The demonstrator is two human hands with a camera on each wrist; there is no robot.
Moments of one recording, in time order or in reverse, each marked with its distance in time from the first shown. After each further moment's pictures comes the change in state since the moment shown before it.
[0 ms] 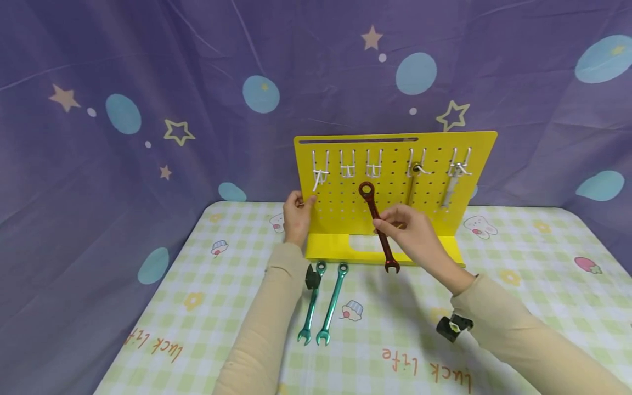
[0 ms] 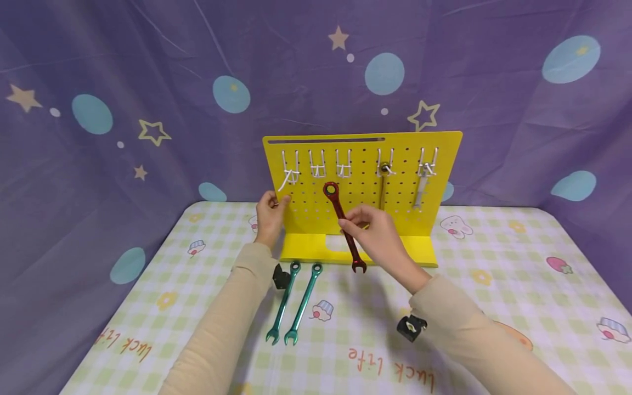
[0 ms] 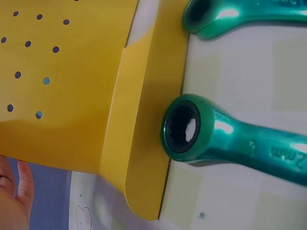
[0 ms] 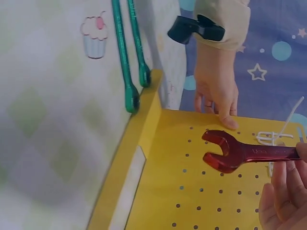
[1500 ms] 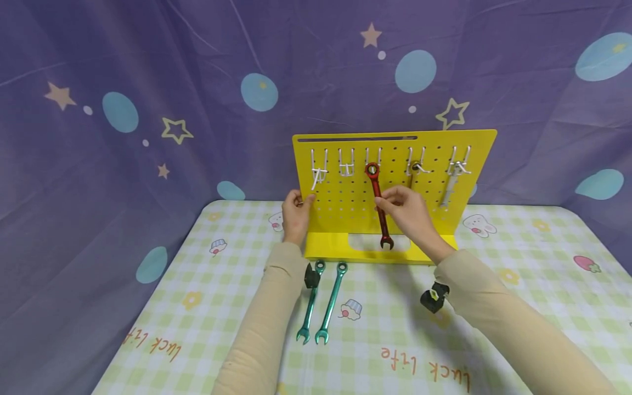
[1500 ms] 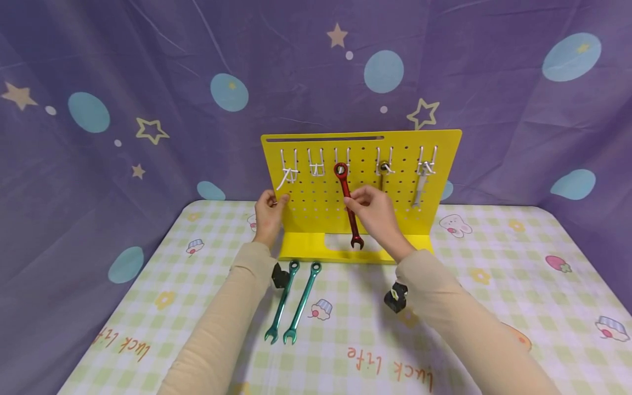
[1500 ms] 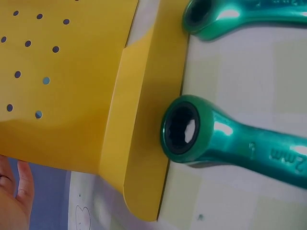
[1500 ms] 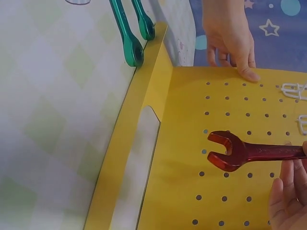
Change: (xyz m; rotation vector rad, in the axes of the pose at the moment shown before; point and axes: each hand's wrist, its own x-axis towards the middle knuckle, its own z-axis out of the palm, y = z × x) left_hand 0.001 -0.003 0.001 0.014 0.009 0.009; right_hand 0.046 0.018 0.001 0.041 0.111 0.077
